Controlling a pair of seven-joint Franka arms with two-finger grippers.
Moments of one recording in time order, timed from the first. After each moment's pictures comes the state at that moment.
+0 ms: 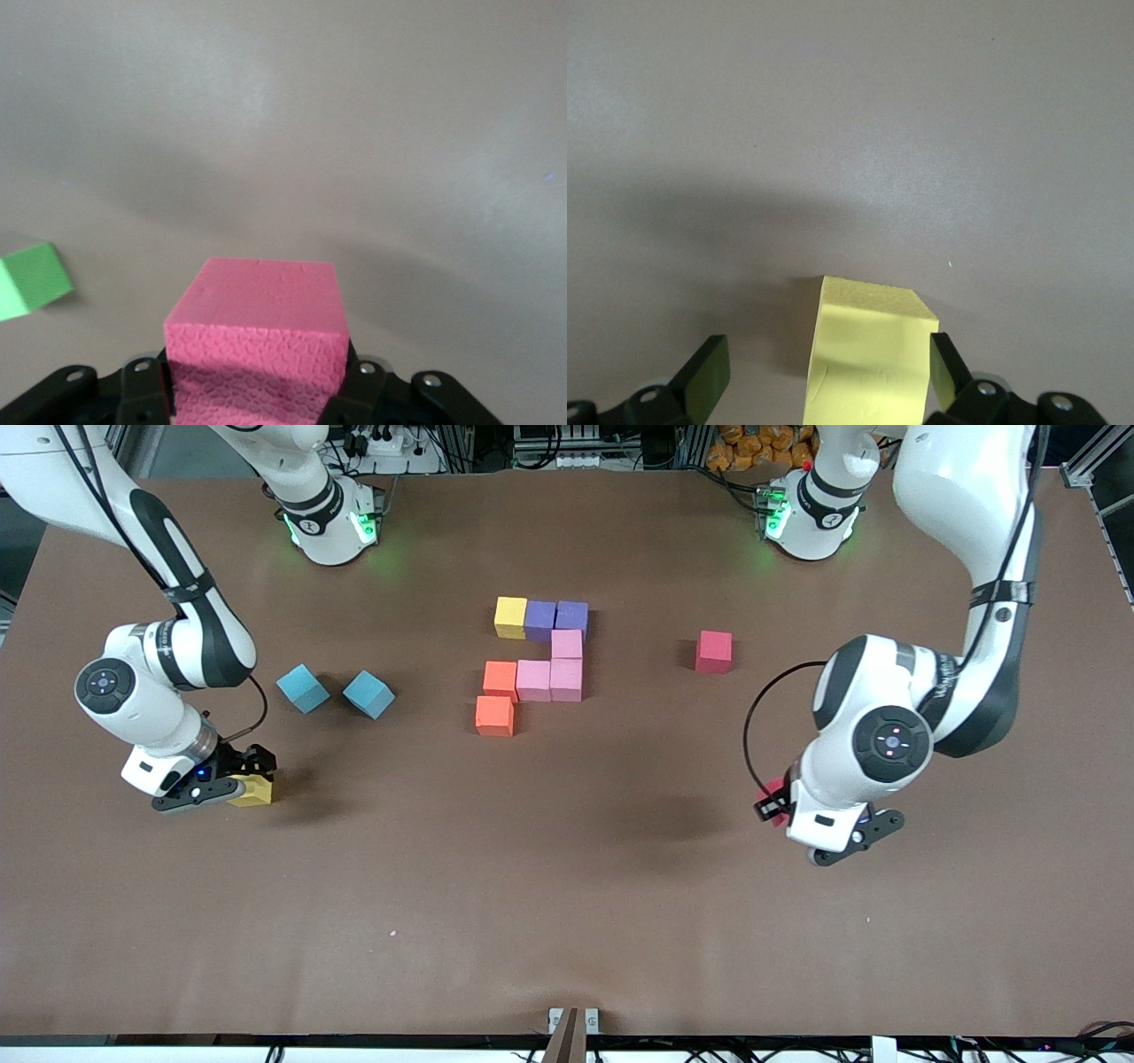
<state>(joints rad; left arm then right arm) -0.24 0.54 -0.08 -1.44 0.08 1.85 -0.74 -0.38 0.38 0.29 -2.14 -0.30 2.59 -0.17</state>
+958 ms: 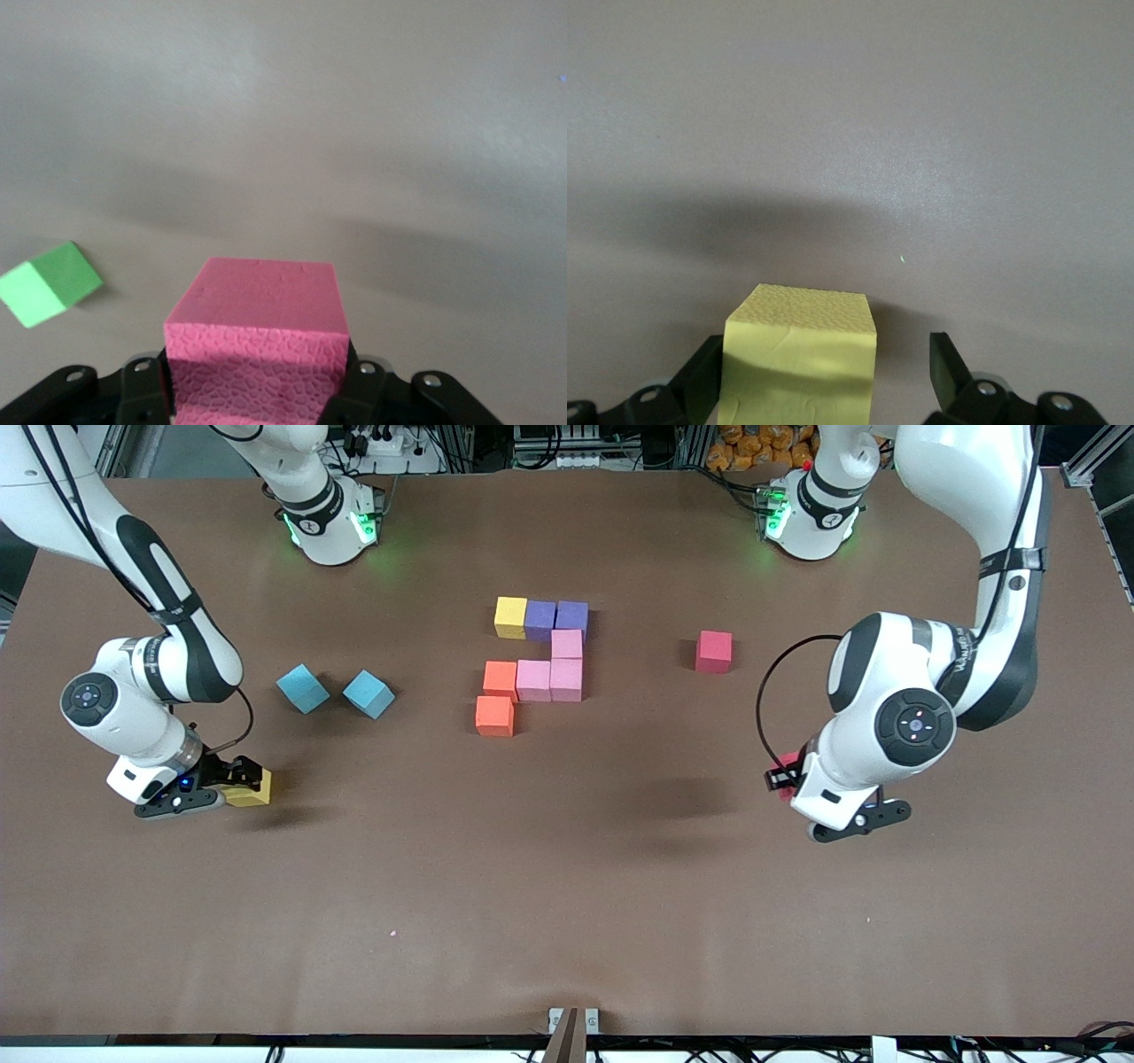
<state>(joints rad) -0.41 0.49 0.10 -1.51 -0.04 1.83 -0.56 -0.43 0.47 0.25 -2.11 -0.29 2.65 -0.17</state>
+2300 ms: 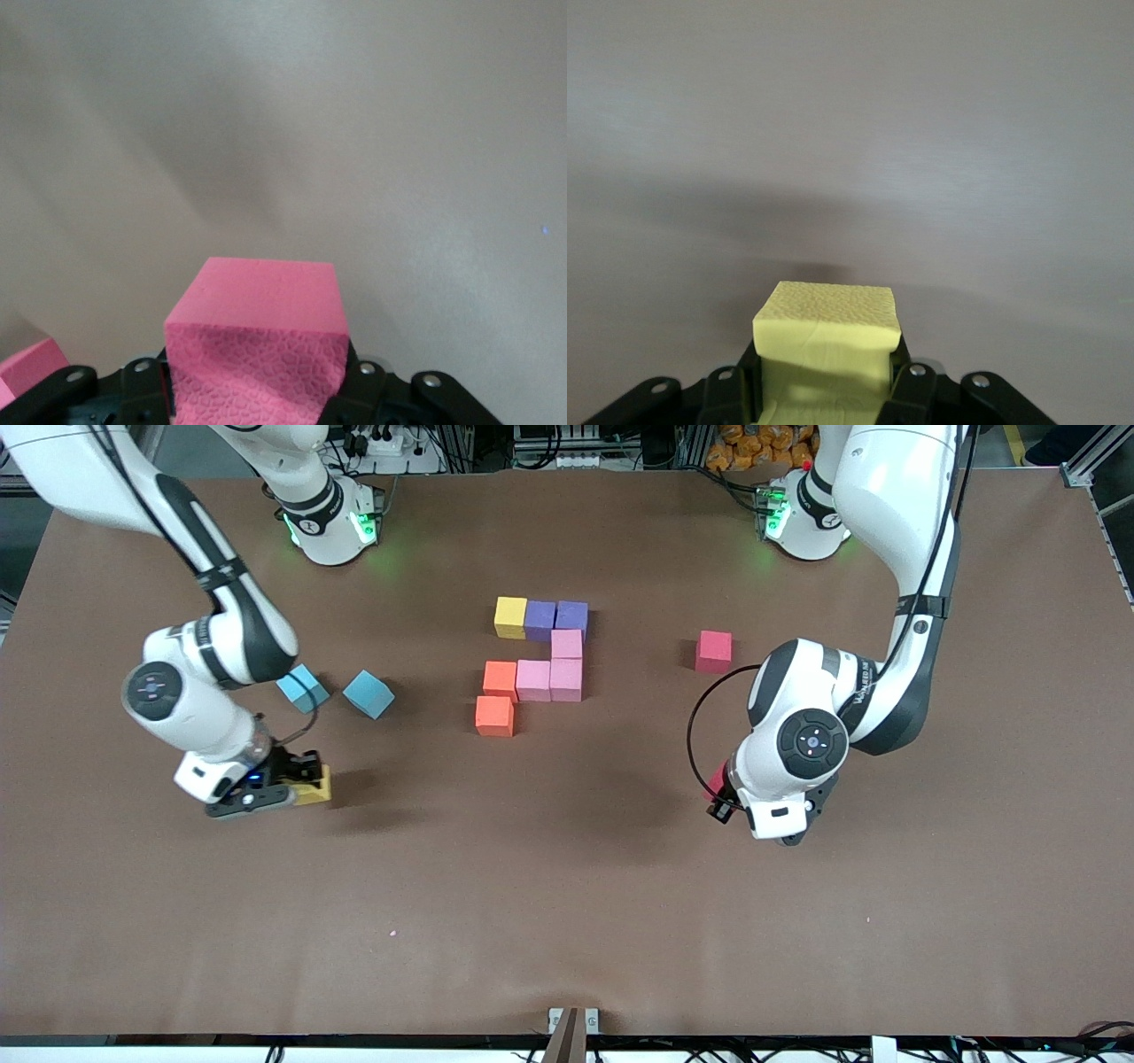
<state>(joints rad) -0.47 0.61 0.09 -1.46 -0.10 1.94 -1.37 -0.34 0.38 0.51 -2.07 -0.25 2.46 0.12</state>
